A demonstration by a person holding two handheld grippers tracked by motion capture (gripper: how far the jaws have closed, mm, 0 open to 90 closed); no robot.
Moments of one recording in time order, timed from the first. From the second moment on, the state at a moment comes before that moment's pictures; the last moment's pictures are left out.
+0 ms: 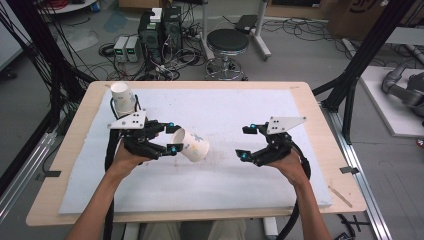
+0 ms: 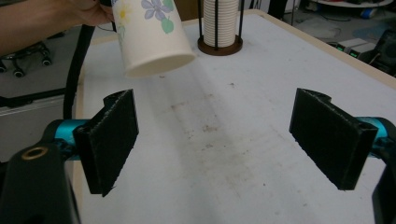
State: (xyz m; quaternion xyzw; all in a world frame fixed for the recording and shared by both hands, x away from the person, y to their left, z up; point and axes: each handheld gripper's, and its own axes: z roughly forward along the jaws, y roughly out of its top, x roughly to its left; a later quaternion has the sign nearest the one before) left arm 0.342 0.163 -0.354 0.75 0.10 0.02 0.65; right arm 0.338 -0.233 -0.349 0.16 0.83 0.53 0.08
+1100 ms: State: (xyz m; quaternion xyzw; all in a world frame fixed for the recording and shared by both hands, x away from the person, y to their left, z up) left arm 0.339 0.140 -0.354 0.75 0.08 0.00 0.66; right arm 0.348 -0.186 -0.332 0.06 0.83 0.55 0.00
